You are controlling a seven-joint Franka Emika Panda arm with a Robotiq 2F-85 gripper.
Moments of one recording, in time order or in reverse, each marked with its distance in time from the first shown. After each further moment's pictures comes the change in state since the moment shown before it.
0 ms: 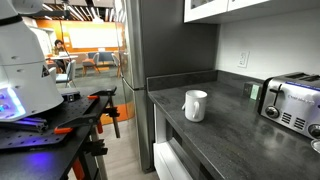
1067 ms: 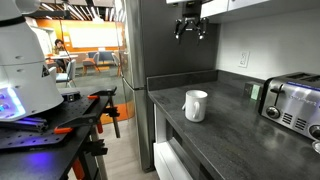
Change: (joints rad) arm 0.128 0.574 0.325 0.222 0.021 0.480 -0.093
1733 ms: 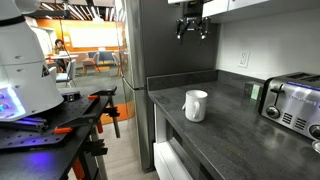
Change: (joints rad) arm -0.008 0.008 0.004 0.001 -0.009 0.027 -0.015
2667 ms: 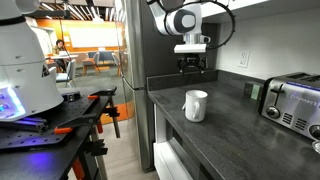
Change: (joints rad) arm 0.013 0.427 0.082 0.128 -0.205 0.393 0.000
